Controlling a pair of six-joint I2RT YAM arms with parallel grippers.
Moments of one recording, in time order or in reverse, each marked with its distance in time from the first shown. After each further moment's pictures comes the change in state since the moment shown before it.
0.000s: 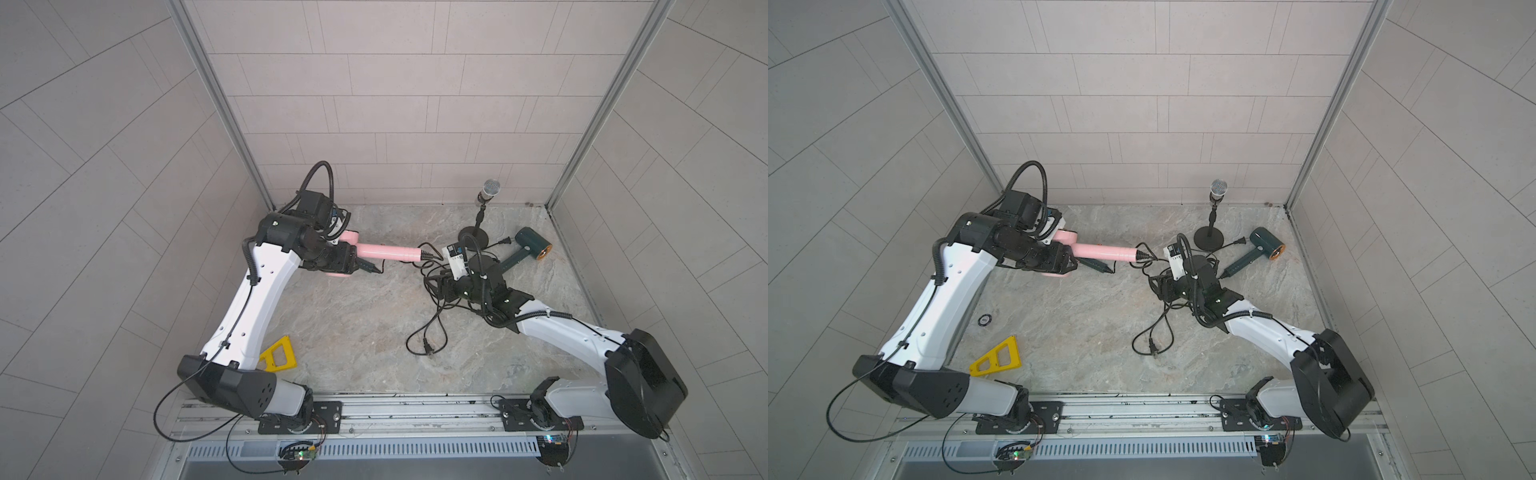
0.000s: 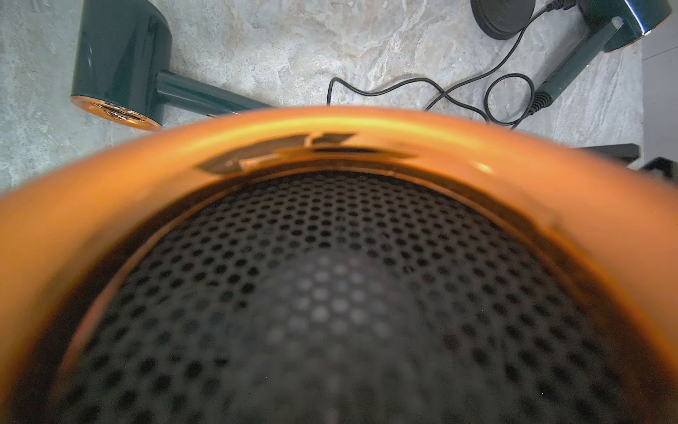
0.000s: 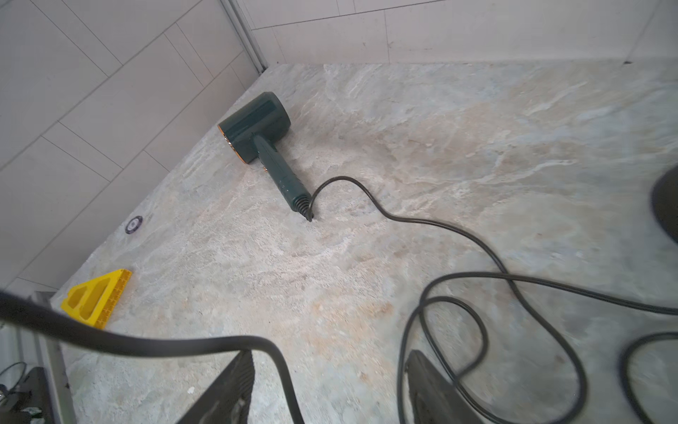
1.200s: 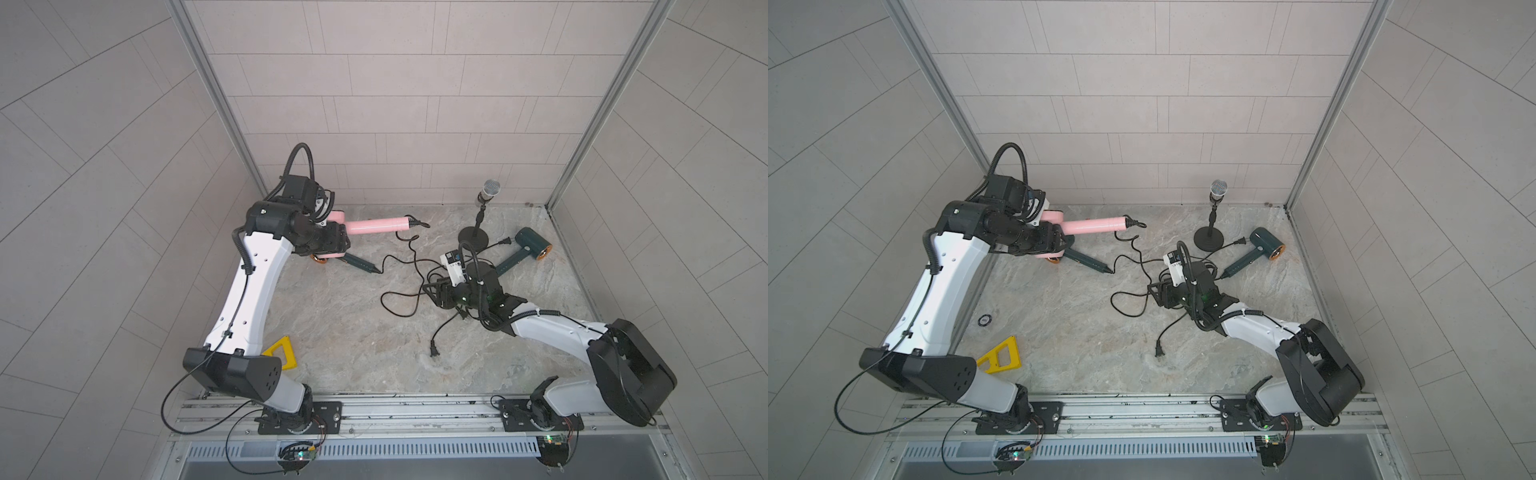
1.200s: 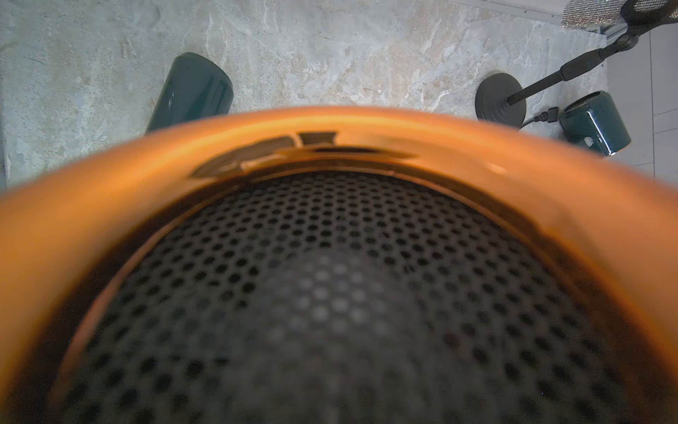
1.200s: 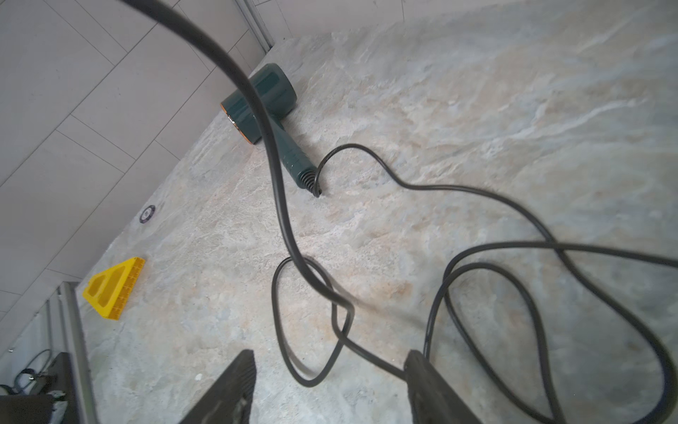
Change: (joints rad) left arm 0.095 0.074 0.136 0.032 -0.001 -0.089; right arm -0.014 0.035 -0.061 0.060 -0.048 0.020
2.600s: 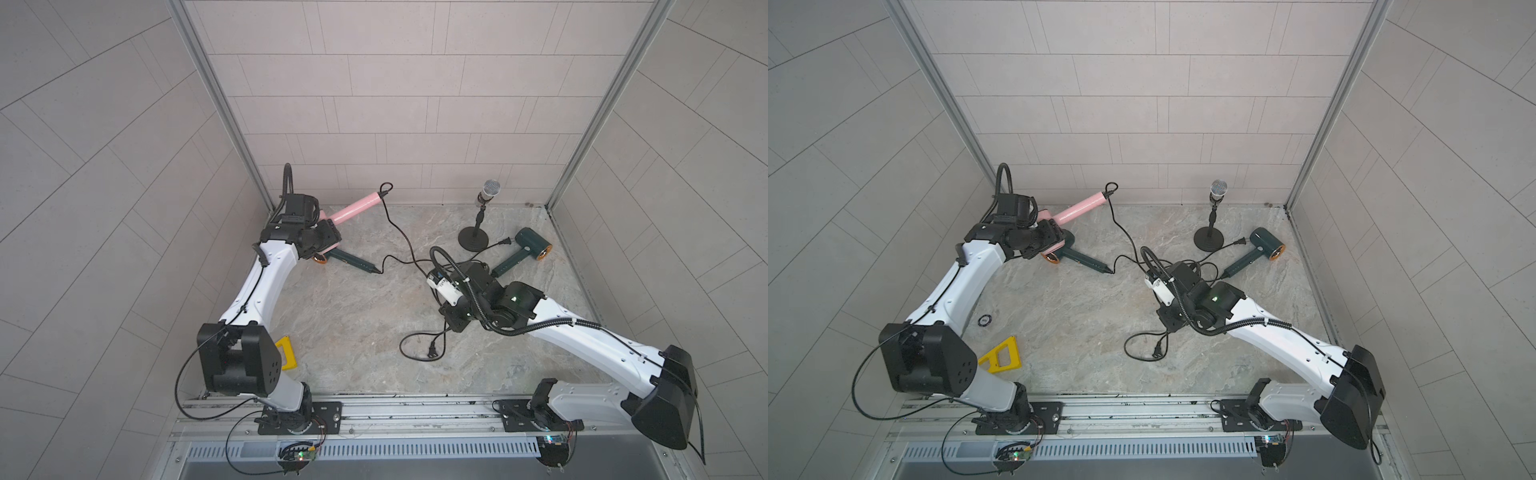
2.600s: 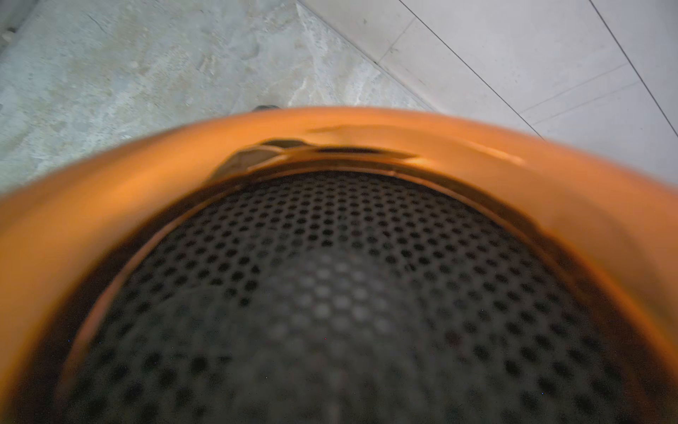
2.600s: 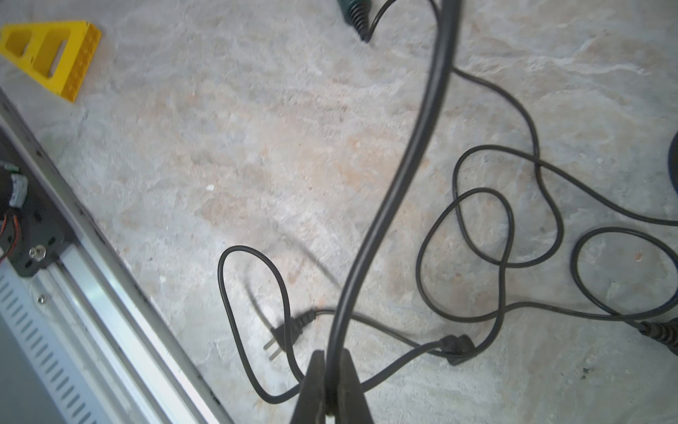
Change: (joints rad) left arm 0.126 0.020 -0.412 0.610 -0.106 -0.358; right arm 0.280 -0.169 0.387 -1.046 0.215 -0.281
